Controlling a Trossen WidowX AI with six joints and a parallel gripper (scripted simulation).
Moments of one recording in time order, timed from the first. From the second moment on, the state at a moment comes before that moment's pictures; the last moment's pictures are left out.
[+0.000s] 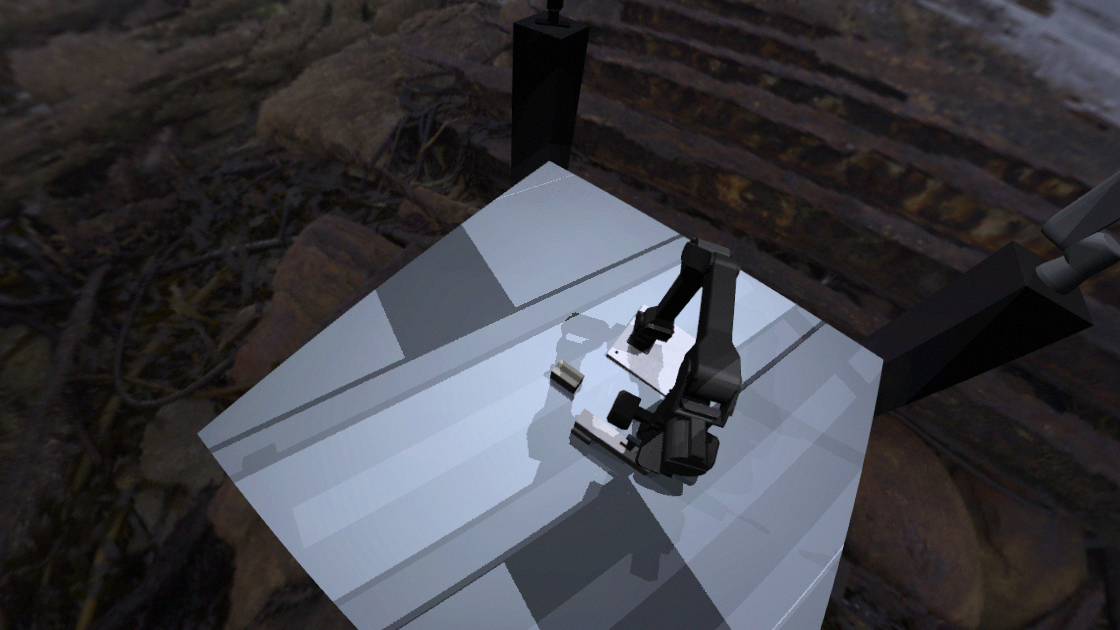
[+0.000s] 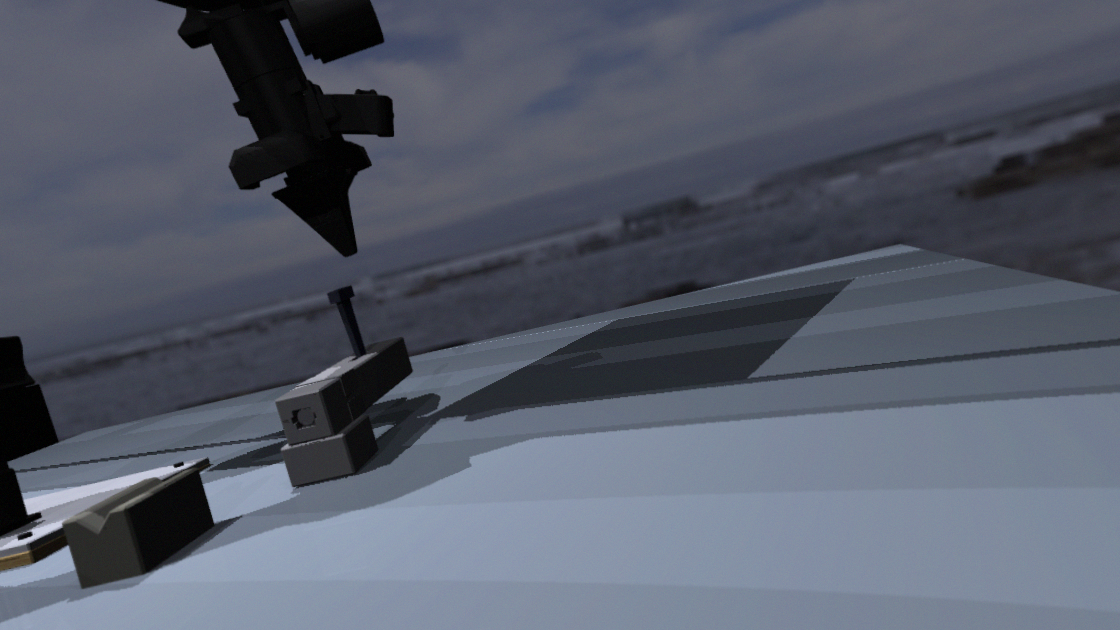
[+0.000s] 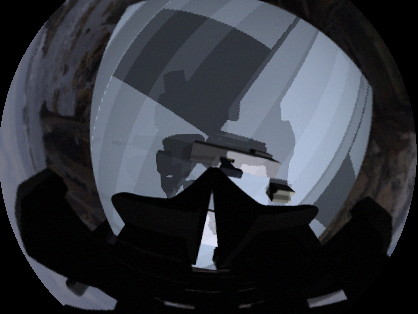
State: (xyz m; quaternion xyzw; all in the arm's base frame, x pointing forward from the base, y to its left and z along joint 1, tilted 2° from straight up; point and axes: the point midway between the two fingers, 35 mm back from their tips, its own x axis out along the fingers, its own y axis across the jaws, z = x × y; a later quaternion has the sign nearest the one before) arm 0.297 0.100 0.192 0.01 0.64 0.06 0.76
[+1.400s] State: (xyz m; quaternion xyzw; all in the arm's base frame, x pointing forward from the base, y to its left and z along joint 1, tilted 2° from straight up) arm 0.296 0.079 0.162 0.04 0.69 0.00 0.72
